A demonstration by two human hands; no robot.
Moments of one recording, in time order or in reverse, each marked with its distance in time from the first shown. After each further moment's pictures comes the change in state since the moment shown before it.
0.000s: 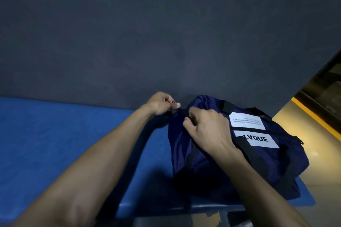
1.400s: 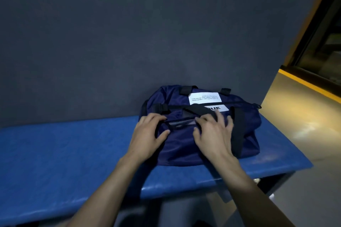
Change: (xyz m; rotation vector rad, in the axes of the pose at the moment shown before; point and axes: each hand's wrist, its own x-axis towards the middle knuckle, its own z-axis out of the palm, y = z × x) left_hand -0.143 -0.038 0.014 0.704 0.265 0.561; right_hand -0.077 0.031 0.030 0.050 0.136 0.210
